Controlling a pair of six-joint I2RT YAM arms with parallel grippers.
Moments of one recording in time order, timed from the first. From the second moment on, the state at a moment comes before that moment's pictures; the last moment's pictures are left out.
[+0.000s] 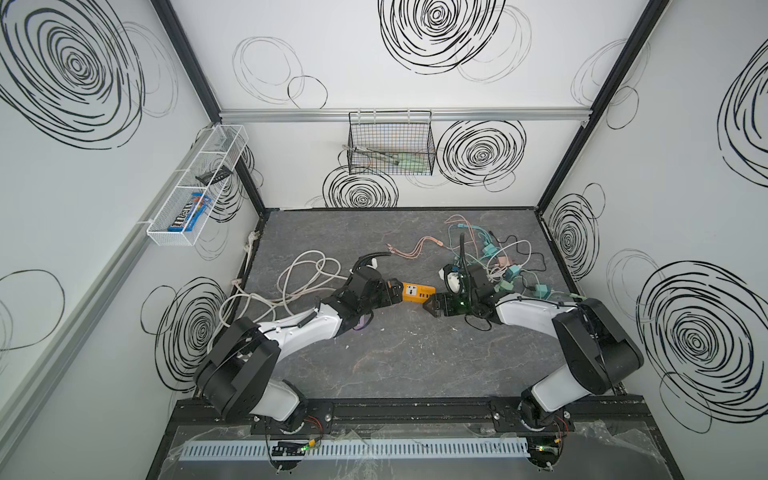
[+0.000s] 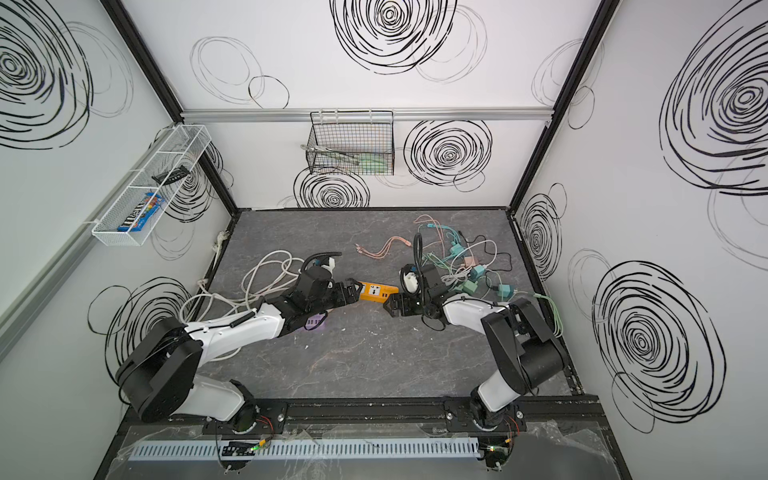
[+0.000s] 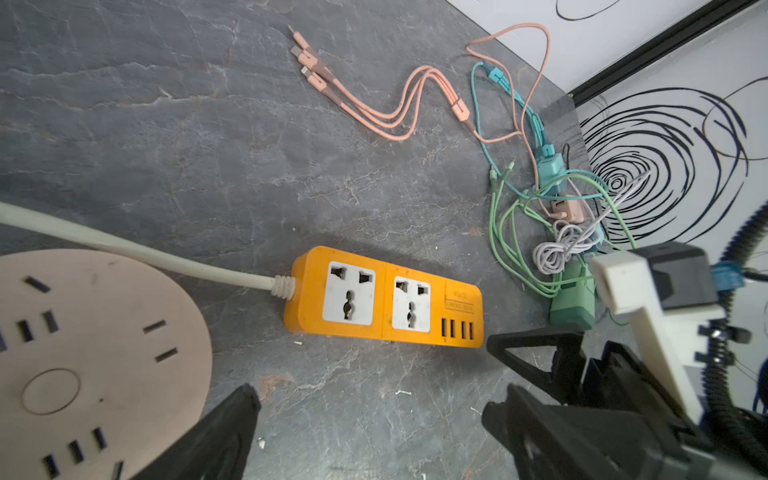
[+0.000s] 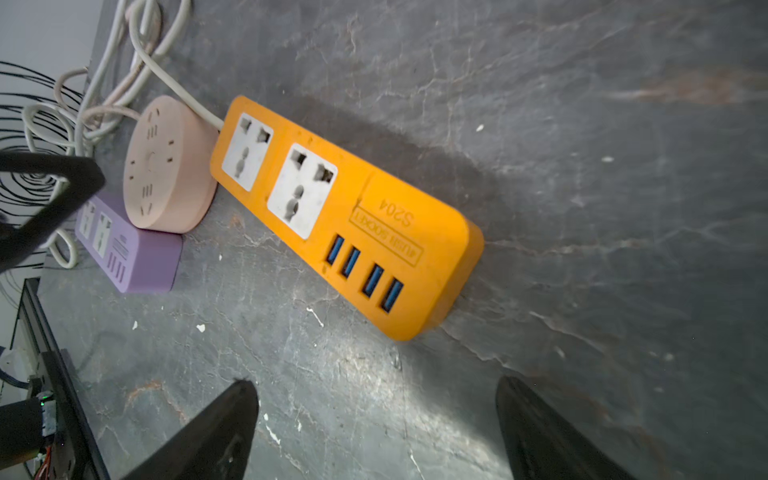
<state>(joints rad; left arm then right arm) -0.62 1.45 0.72 0.08 -0.02 -0.79 0.49 1.59 0.69 0.00 -0.38 0.34</state>
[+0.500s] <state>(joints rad) -0.61 1.48 0.72 0.13 -0.06 -0.78 0.52 1.78 0.84 0.10 -0.34 0.32</state>
